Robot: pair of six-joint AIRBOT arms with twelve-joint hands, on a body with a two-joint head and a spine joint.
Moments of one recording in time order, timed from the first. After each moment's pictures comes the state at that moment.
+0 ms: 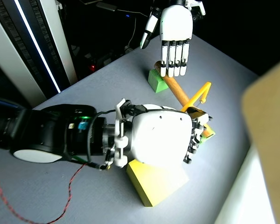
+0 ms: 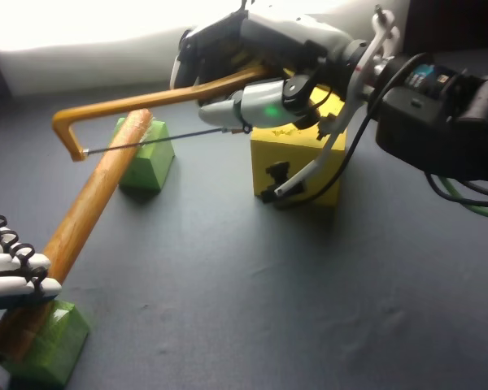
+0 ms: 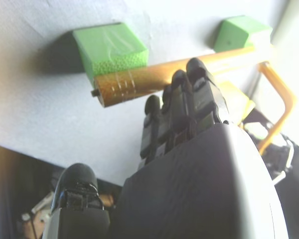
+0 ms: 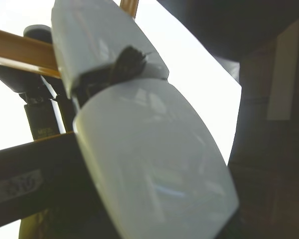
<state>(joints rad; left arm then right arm) 0.74 -0.36 0.70 0.91 -0.28 0.25 -0.29 -1.46 1.47 -0.04 0.47 -0.11</state>
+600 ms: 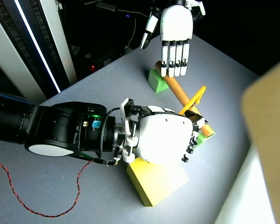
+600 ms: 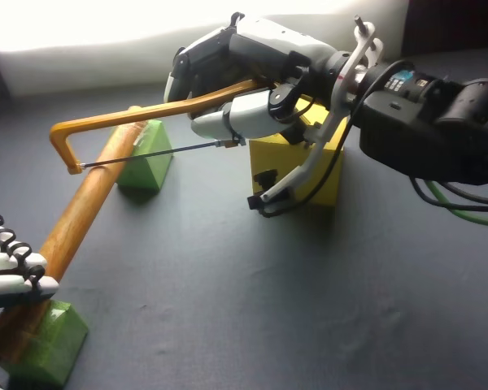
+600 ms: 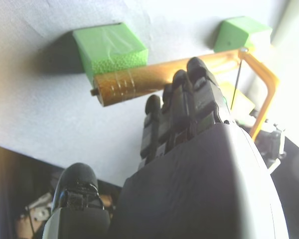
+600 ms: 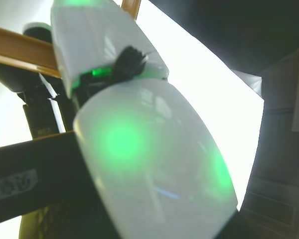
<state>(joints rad) 0.74 -0.36 0.70 0.91 -0.27 0.25 -0.28 -1.50 1.48 0.05 0.40 -0.16</state>
